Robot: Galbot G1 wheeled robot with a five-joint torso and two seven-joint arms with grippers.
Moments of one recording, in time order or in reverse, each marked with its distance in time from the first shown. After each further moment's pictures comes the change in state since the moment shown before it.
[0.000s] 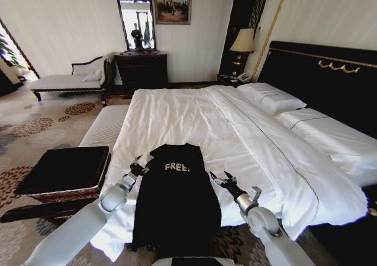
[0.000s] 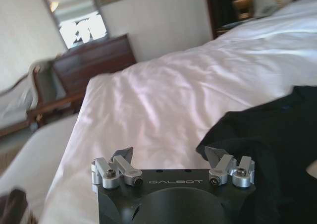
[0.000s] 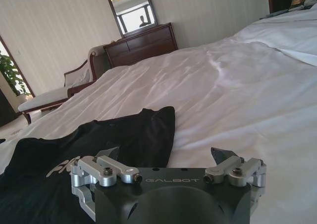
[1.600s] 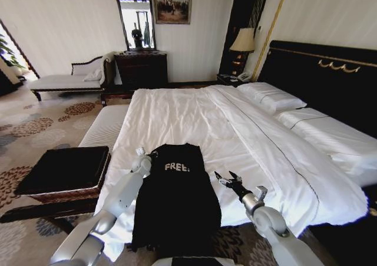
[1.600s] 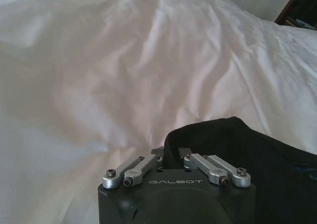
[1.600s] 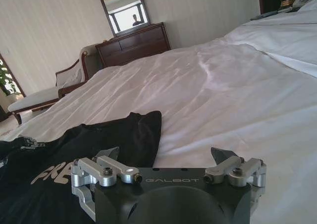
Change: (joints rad) left arm -0.357 -0.387 0.013 0.513 -0.461 0.095 -0.088; right arm 0.013 -0.051 0.023 0.003 0.062 -0.020 0.029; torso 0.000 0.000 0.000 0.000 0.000
